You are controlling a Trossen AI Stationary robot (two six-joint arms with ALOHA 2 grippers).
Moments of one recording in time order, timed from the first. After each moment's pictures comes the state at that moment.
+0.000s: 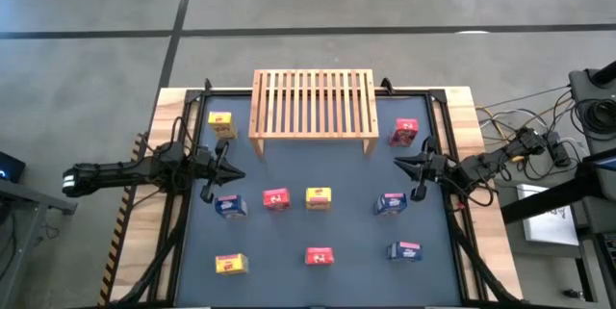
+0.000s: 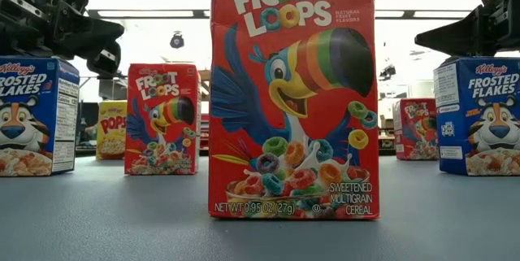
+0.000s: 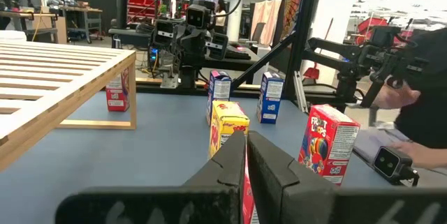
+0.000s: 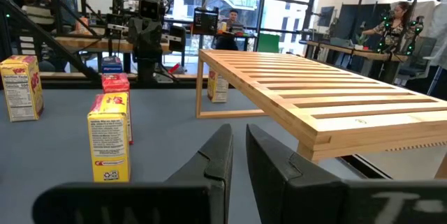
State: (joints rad) left arm 0.14 0.16 0.01 0.17 0.30 -0.11; right arm 0.46 0.07 0.01 0.08 0.74 -0.13
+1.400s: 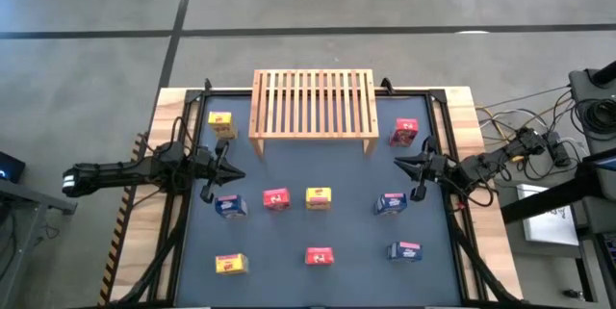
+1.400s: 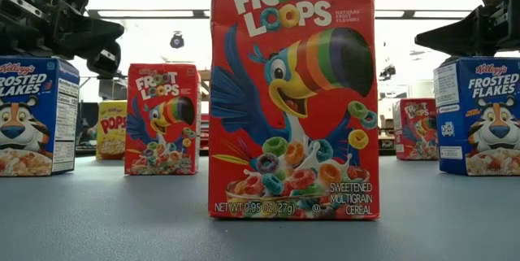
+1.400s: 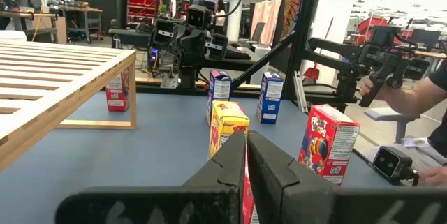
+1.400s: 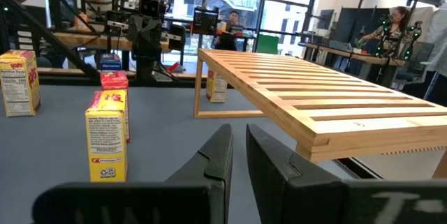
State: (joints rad) left arm 0.14 0.16 0.01 0.17 0.30 -0.11; right arm 0.46 0.07 0.01 0.08 0.74 -0.16
